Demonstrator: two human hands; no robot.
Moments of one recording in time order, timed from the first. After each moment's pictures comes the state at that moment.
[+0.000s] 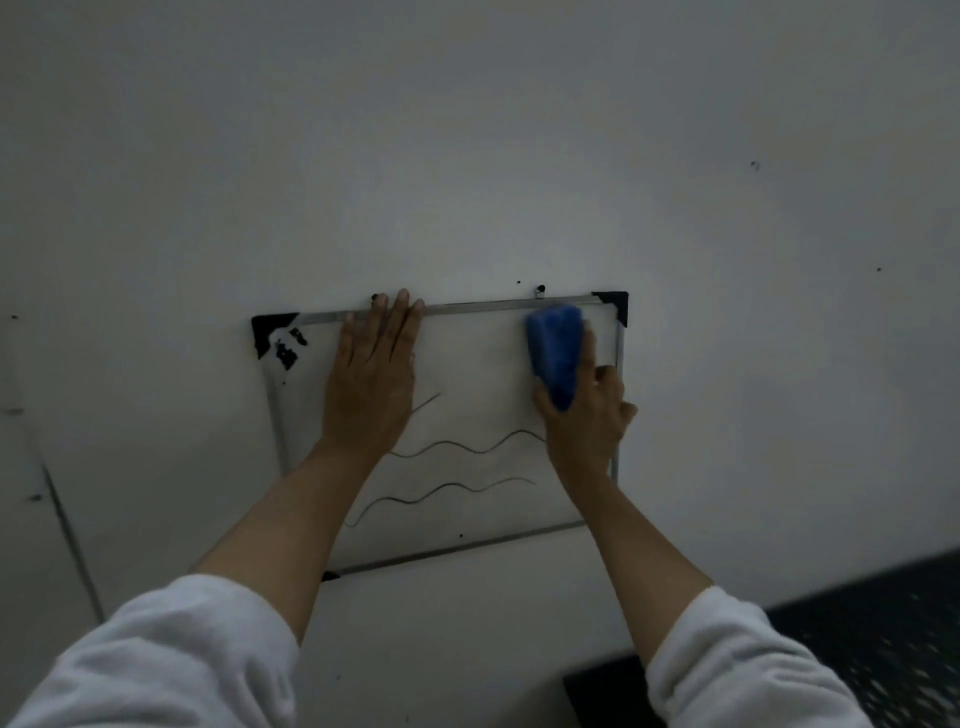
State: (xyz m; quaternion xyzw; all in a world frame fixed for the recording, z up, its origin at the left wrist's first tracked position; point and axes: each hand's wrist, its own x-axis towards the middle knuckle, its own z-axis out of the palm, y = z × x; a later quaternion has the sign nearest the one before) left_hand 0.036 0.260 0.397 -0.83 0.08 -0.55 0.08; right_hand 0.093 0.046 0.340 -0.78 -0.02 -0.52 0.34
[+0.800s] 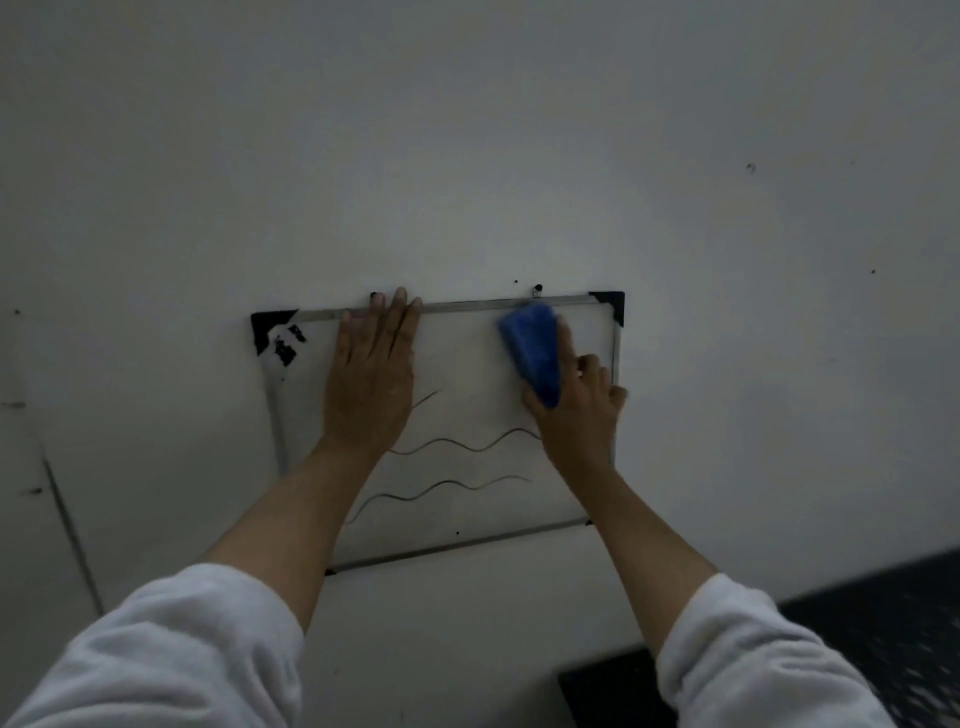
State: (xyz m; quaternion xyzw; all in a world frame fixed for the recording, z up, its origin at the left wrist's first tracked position) left_hand 0.040 0.258 0.394 -0.82 0.06 -0.55 0.10; right_hand 0.093 0.038 0.347 -0.80 -0.09 -0.52 0.27
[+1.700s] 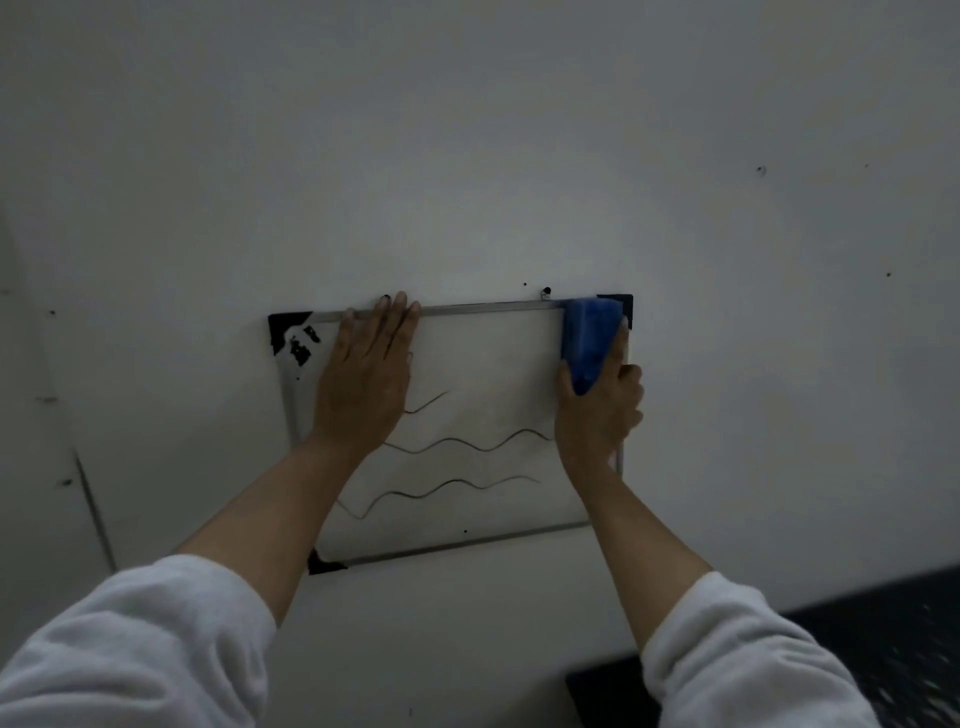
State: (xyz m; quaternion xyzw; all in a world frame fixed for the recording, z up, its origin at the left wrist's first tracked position) left_hand 0.019 0.271 0.402 -0.83 0.07 -0.53 0.13; right_hand 0.089 0.046 0.358 -0.77 0.06 -0.44 0.46
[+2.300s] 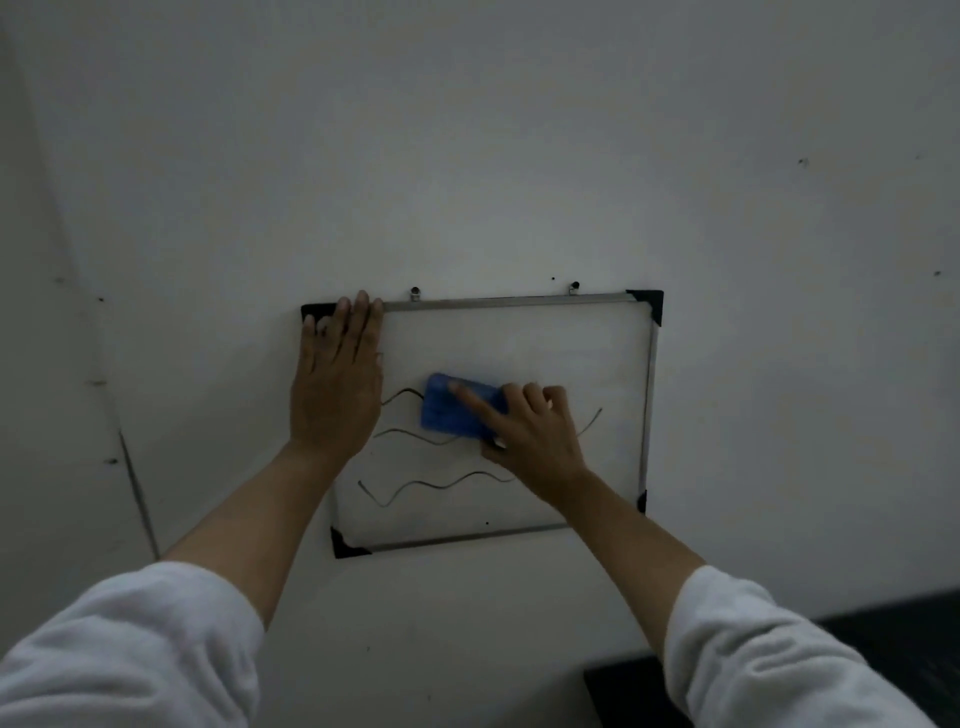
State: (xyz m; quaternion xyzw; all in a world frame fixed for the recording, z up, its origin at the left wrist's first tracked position) left_hand -0.001 0.313 0.389 -0.83 -0.01 -0.54 0.11; right_hand 0.075 0.088 0.332 -0.73 -0.33 -0.60 0.01
